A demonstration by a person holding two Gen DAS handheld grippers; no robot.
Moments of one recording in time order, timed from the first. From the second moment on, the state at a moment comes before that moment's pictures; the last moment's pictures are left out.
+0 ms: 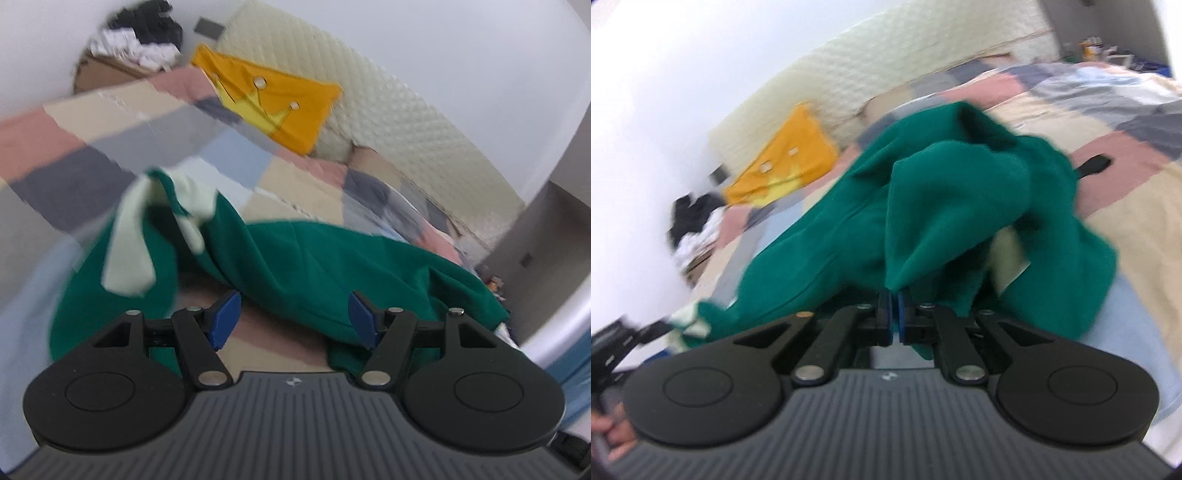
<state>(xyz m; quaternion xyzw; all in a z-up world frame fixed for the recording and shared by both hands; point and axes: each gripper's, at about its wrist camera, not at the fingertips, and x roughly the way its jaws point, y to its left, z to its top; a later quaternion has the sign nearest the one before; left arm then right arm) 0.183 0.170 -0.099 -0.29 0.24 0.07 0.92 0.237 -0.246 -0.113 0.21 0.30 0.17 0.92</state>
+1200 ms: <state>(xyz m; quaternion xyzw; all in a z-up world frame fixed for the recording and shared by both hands) 0.267 0.156 -0.176 -0.41 0.30 -0.03 0.86 0.224 -0.253 -0.105 0.30 0.33 0.29 0.85</state>
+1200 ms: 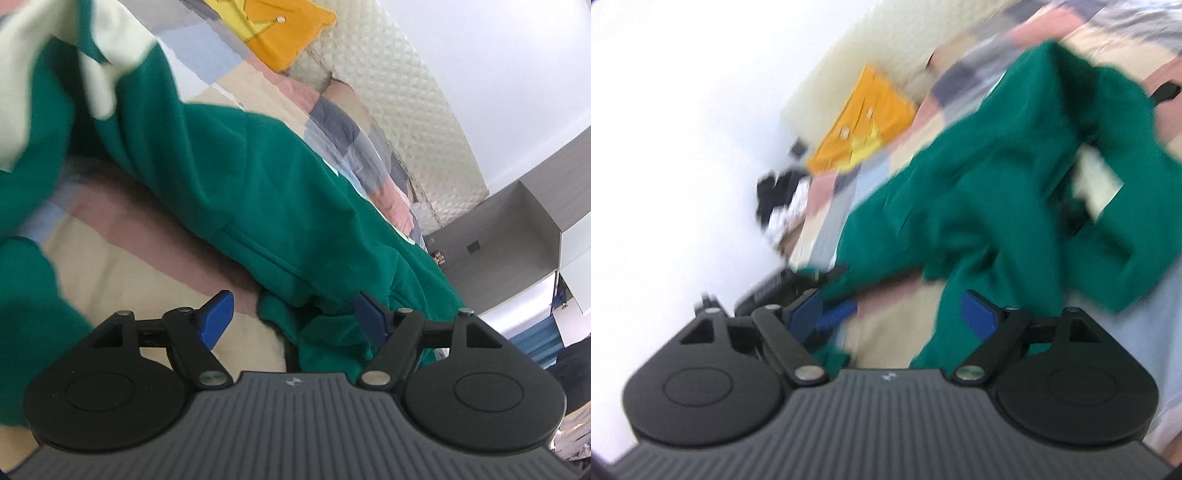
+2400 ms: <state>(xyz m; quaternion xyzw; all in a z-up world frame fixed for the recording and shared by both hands) 0.359 0.135 -0.209 -0.54 0.21 -0.10 0.81 0.372 -0.269 -0.133 0.31 0.23 0.23 0.89</state>
